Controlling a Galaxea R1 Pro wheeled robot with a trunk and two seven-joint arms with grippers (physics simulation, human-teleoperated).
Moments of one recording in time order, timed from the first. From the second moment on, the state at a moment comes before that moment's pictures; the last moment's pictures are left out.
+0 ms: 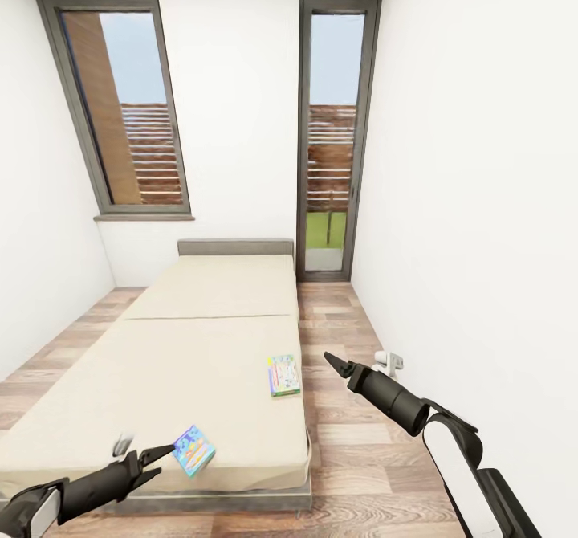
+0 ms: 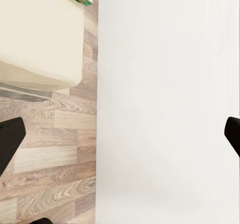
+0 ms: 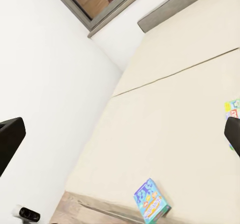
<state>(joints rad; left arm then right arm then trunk) -0.54 0.33 0.46 -0.24 0.03 0.53 -1.16 -0.26 -0.07 0.10 -1.56 -0.78 0.57 0.21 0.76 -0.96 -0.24</state>
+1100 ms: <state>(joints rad) -0.54 0.34 0.48 -0.24 0.03 0.58 -1.19 -0.26 -0.08 0.10 -1.56 -0.78 0.58 0.21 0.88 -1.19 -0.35</state>
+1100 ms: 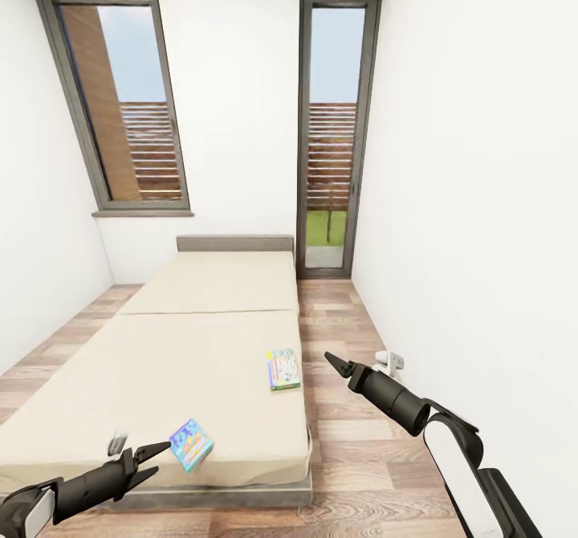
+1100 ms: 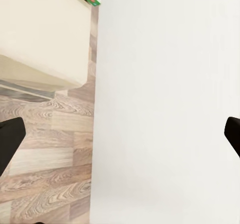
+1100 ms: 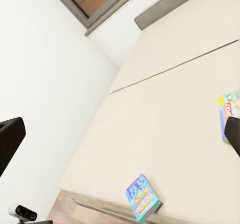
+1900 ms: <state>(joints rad) -0.54 0.37 0.48 -0.24 0.02 0.69 -1.24 -0.26 -0.08 0.07 -1.56 -0.78 0.58 0.21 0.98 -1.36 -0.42</state>
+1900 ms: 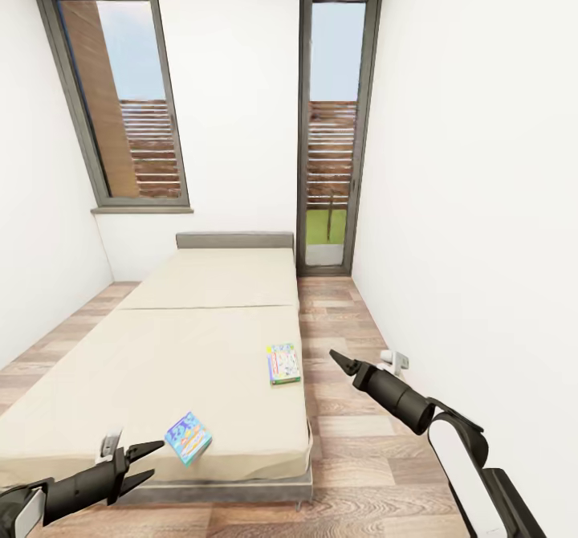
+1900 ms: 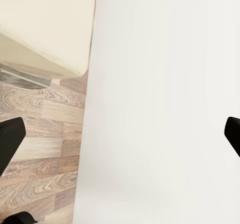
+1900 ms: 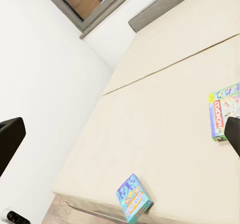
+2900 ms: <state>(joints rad) -0.54 0.39 0.48 -0.24 0.03 0.69 -1.24 -0.26 -0.08 0.06 -1.56 -0.78 0.58 0.21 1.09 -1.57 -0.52</state>
